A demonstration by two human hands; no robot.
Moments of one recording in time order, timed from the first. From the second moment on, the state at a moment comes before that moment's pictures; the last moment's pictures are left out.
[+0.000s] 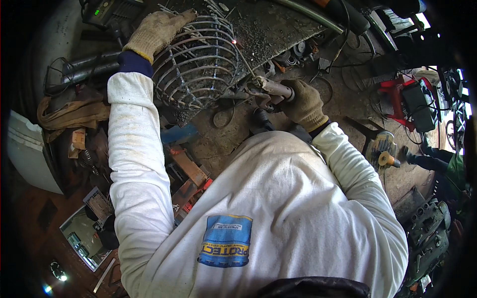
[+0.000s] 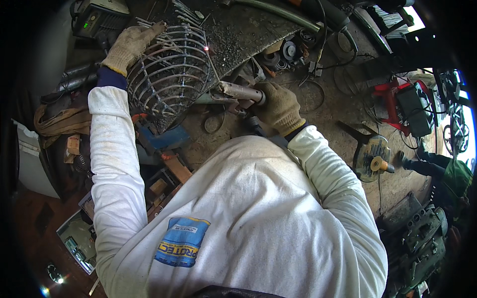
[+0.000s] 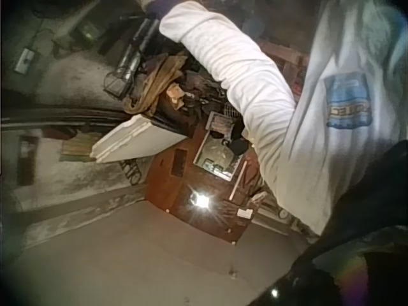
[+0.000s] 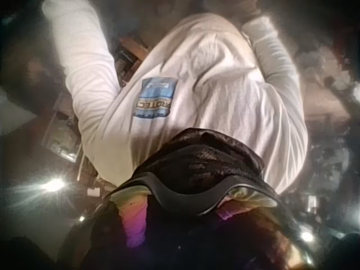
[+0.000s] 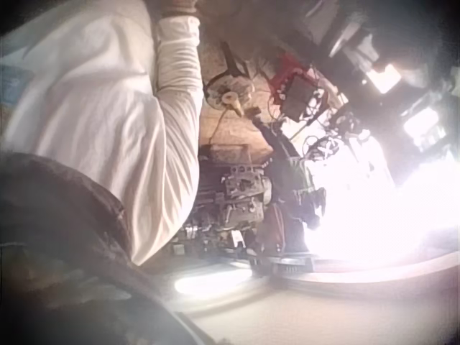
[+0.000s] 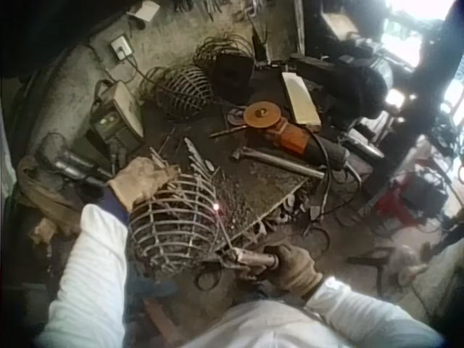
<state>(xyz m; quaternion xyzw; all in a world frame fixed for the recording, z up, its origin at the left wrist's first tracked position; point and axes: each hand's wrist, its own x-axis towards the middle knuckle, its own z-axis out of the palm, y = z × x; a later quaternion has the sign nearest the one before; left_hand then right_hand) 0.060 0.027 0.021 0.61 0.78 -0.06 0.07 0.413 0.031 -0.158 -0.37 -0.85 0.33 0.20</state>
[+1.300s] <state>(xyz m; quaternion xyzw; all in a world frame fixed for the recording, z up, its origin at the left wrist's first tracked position) 0.053 0.032 0.015 0.57 0.81 -0.02 0.13 0.415 0.031 -0.160 -0.37 -0.83 0.35 0.23</state>
